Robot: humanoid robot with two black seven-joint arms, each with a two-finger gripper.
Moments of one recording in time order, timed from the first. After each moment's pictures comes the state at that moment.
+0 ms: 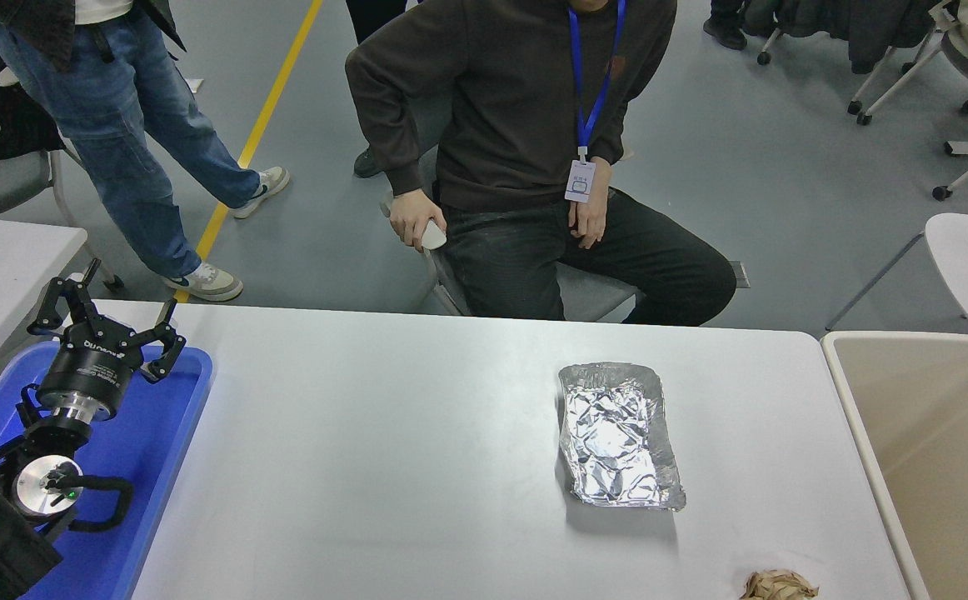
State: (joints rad) left arm -0.56 0.46 -0.60 -0.39 -0.23 -0.70 -0.59; right arm 0.51 -0.52 -0.04 -0.03 -0.63 -0.04 0.38
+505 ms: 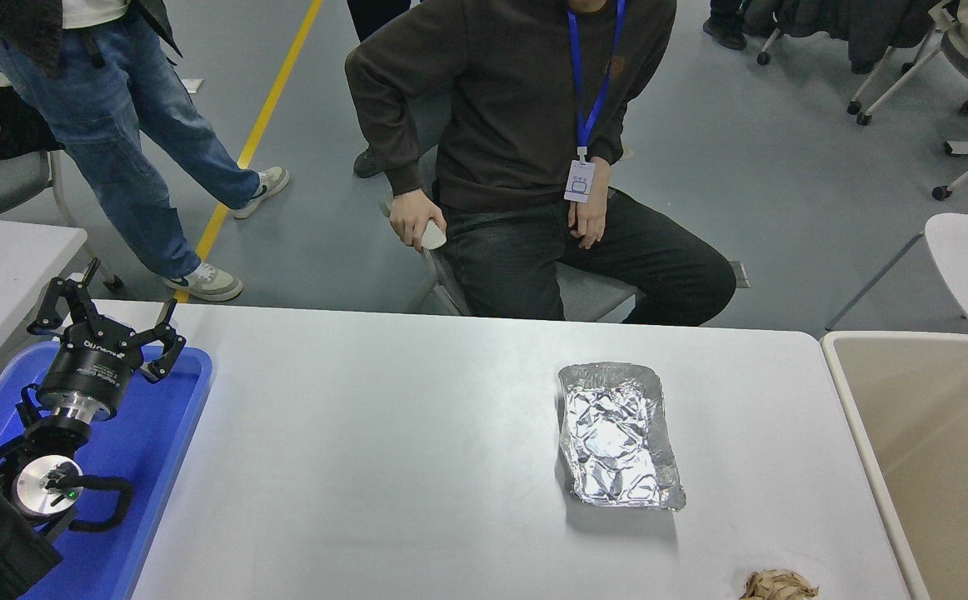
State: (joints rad) left arm -0.56 0.46 -0.60 -0.39 -0.23 -0.70 -0.59; right arm 0.52 -0.54 -0.03 -0.04 -0.49 -0.03 0.38
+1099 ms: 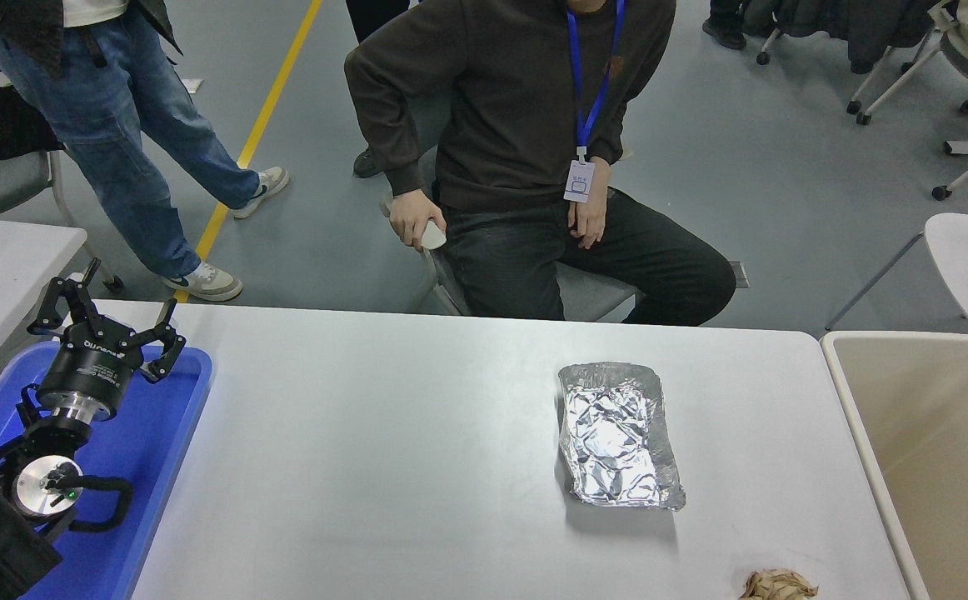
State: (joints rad) left arm -0.56 0.46 -0.60 -0.39 -0.23 -0.70 -0.59; right arm 0.60 -0.55 0.10 -0.04 0.02 0.14 0.32
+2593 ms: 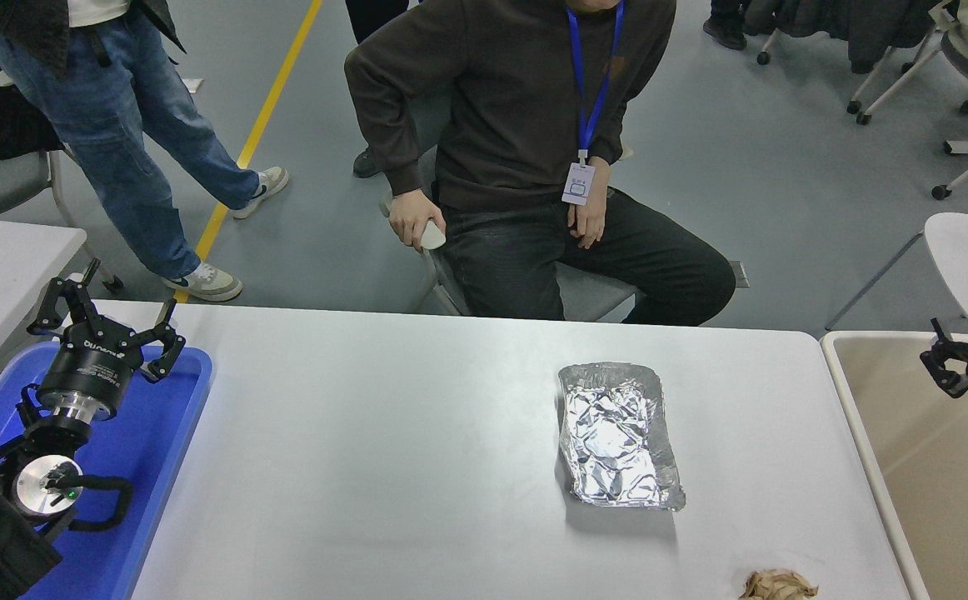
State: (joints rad) left arm -0.56 0.46 -0.60 -0.39 -0.23 -0.70 -0.59; right arm 0.52 -0.50 0.92 0.50 0.06 0.29 0.37
